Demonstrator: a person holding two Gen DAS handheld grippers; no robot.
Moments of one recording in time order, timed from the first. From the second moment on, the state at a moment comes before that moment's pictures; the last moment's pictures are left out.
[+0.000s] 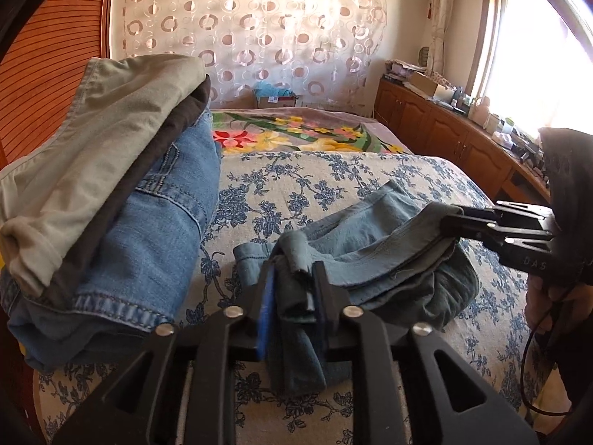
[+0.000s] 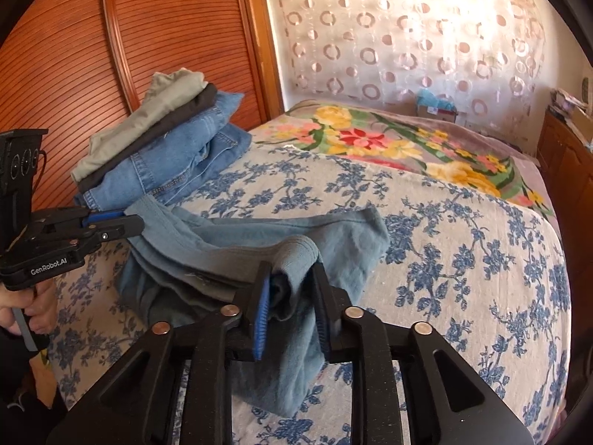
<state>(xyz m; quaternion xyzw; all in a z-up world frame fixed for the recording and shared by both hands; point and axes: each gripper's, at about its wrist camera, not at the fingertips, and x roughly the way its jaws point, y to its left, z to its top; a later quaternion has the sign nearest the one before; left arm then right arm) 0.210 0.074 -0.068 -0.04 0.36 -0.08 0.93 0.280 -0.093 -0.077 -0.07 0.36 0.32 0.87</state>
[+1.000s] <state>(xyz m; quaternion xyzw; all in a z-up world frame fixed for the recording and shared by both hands) 0.201 0.078 -0.073 -0.02 0.36 -0.06 0.93 0.284 -0.079 -0.090 -0.14 0.38 0.33 0.85</state>
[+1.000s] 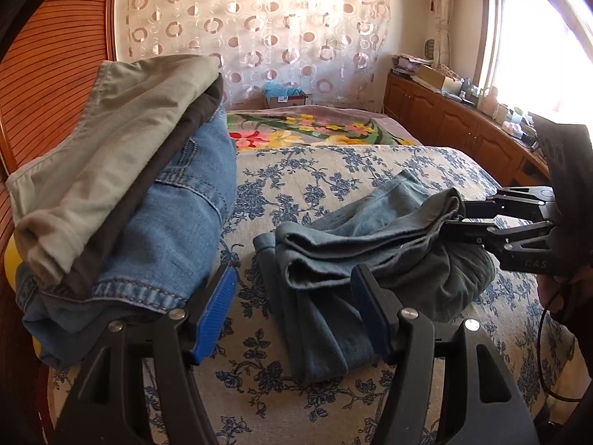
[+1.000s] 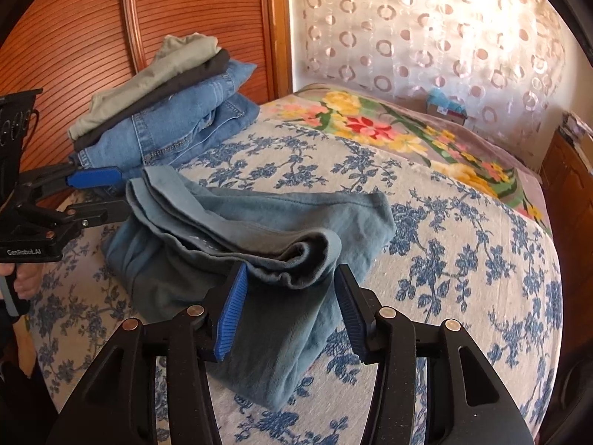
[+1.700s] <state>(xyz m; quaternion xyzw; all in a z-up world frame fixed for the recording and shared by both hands) 0.190 0.077 -0.075 -0.02 0.36 -0.07 0.93 0.299 -0.102 -0.073 -0.09 0.37 0.29 0.88</state>
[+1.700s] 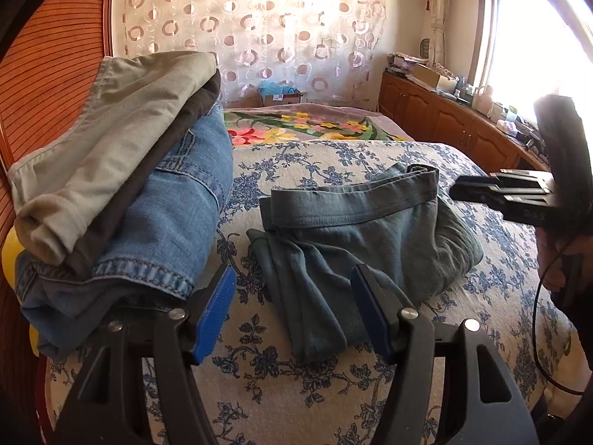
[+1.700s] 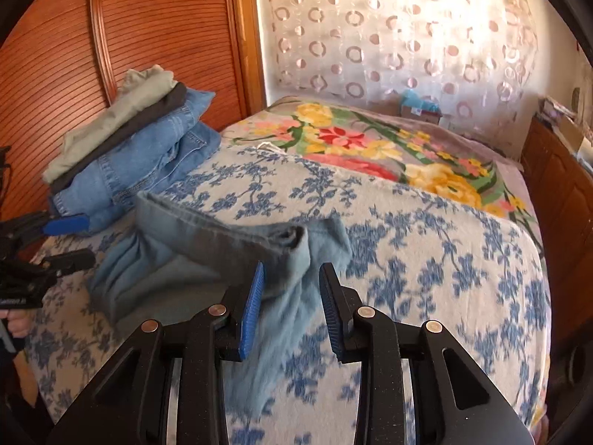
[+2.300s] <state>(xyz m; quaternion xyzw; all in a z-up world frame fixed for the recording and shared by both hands) 0.171 0.071 -0.092 0.00 0.40 -0.08 0.91 0.238 -0.115 -0.101 -0.09 0.41 0.32 0.85</state>
